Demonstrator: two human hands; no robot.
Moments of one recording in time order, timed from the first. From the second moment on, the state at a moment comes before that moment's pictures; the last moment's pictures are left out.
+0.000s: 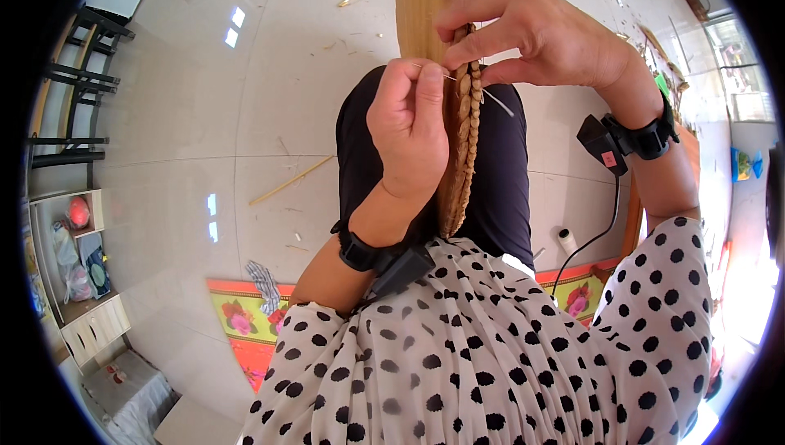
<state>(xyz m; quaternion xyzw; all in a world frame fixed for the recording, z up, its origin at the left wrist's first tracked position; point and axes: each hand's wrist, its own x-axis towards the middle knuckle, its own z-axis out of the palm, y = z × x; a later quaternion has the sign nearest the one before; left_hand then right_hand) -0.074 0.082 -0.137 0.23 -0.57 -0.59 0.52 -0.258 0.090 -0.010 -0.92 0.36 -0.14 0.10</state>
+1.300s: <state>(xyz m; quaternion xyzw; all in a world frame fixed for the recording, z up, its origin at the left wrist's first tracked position) -0.046 0.037 -0.111 0.08 -0.44 -0.79 0.42 -0.255 0.112 -0.026 -0.90 0.41 -0.14 -0.08</state>
